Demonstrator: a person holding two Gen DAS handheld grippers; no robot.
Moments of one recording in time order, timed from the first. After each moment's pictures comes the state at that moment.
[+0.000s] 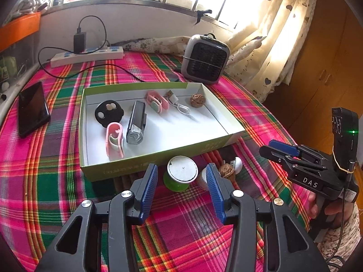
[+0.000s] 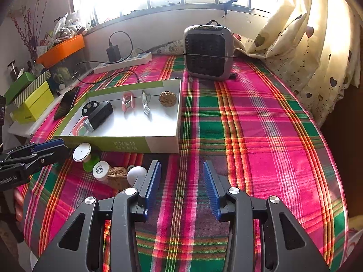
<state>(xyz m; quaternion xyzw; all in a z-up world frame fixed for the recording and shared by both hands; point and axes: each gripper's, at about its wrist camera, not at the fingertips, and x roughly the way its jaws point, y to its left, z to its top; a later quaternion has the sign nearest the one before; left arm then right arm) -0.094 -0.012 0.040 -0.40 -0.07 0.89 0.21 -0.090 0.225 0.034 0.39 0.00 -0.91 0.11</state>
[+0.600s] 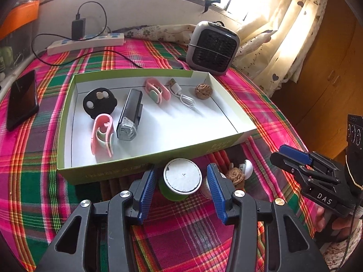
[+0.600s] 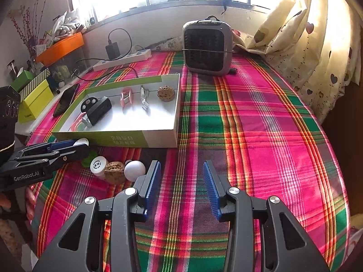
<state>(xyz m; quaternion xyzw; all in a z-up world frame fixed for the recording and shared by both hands) -0.115 0.001 0.019 -0.43 -0.08 0.88 0.19 -0.091 0.227 0.029 0.40 0.00 -0.91 0.11</state>
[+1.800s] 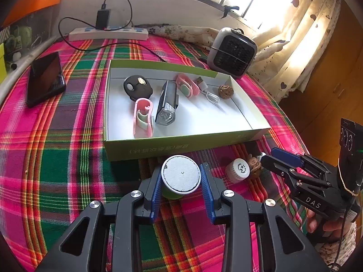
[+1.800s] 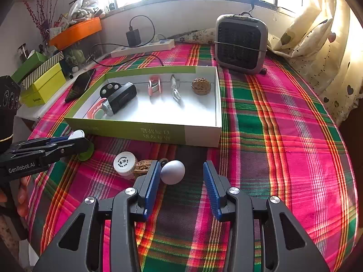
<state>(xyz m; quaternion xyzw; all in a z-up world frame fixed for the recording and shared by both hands) -0.103 -0.043 0.012 -0.44 -0.11 0.88 0.17 -0.096 0.183 0.017 0.41 0.03 -0.90 0.15</state>
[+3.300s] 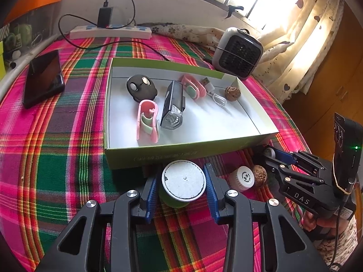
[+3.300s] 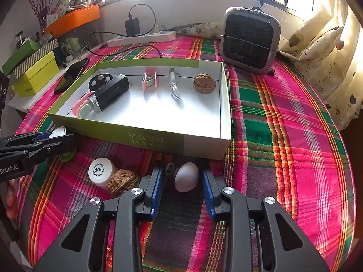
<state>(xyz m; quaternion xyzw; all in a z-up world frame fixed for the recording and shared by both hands) -0.115 -0.043 0.005 -0.44 -0.11 0.88 0.16 -0.120 0.171 0.003 0.43 0.07 -0.89 0.15</state>
